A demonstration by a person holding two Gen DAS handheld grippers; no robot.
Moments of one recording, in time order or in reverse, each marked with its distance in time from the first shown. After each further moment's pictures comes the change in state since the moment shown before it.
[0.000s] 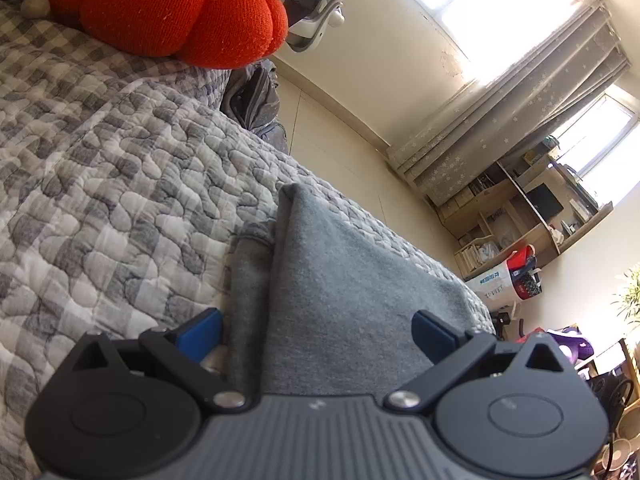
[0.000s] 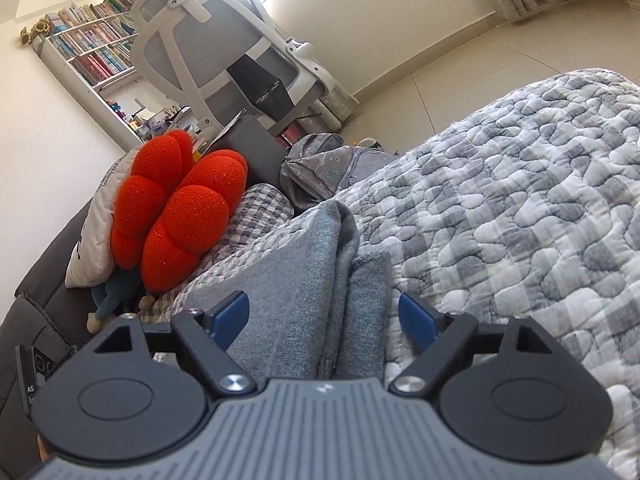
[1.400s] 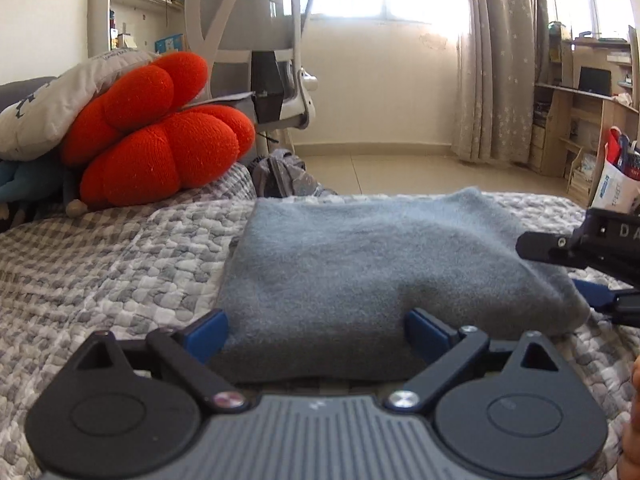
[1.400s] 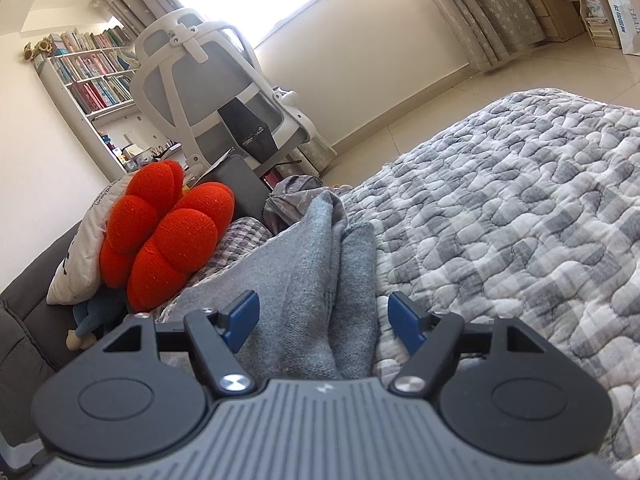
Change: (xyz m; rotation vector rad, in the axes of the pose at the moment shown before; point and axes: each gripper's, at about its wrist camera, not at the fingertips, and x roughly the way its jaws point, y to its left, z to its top) left arm -0.016 -0.097 -0.105 0.516 -0.218 0.458; right arm -0.040 0.017 -0.051 0.014 -0.171 -0.094
